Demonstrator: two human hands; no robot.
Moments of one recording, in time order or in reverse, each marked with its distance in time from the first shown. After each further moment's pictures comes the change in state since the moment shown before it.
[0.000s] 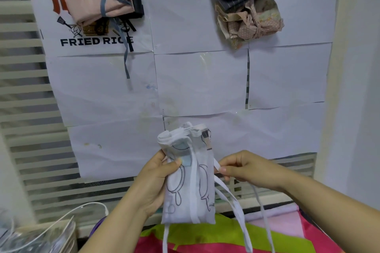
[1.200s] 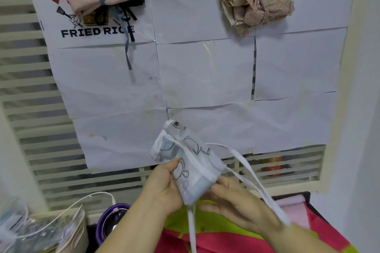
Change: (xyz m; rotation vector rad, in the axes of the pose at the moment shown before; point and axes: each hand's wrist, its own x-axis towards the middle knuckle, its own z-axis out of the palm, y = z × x) left_hand 0.001 -0.019 0.014 -0.445 0.268 -0.380; right_hand 0.014 0.049 0.088 0.974 -0.121 -0.058
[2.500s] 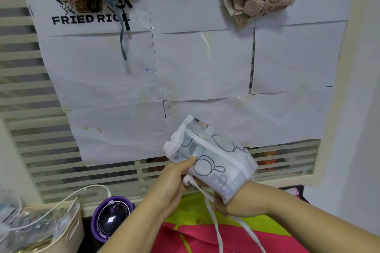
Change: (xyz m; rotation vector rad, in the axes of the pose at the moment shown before) left_hand 0.016 -0.022 -0.016 0.547 -0.162 0.308; right_hand -0.021 -0.048 0.015 -1.490 -0.096 0.223
